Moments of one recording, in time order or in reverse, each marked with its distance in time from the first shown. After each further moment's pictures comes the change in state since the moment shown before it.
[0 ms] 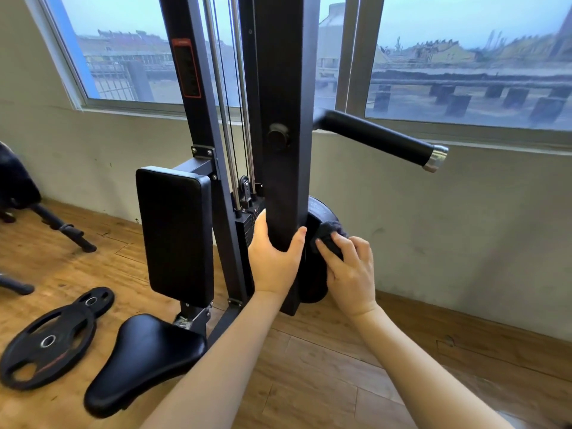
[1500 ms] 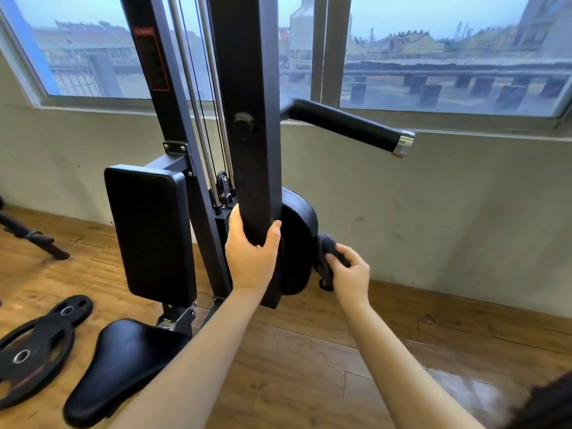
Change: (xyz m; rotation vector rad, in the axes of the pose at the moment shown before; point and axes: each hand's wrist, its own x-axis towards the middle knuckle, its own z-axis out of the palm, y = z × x) left_hand -0.008 0.010 -0.001 -0.013 0.001 -0.042; right_hand -0.013 0.000 -0.024 0.791 -0.083 1.258
